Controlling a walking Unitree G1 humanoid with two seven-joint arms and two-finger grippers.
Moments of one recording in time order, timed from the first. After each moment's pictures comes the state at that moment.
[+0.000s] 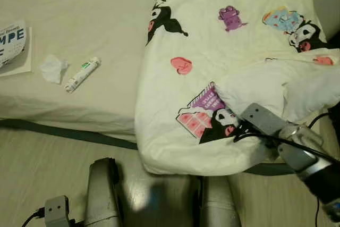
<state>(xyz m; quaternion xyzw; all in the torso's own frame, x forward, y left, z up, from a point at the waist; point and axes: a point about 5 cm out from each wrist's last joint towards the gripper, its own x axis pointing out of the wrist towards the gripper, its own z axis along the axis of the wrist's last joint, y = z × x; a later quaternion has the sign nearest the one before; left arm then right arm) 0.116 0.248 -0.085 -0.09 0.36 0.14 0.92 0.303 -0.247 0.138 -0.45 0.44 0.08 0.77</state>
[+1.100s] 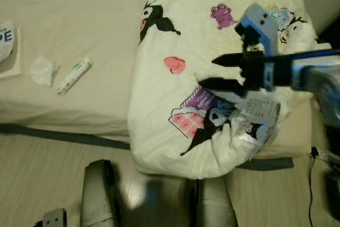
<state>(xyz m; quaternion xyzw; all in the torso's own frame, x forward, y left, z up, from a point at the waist) 0.093 0.245 -0.095 -0.12 0.41 0.13 0.89 0.349 -0.141 0.286 -0.07 0.10 0.42 0.90</state>
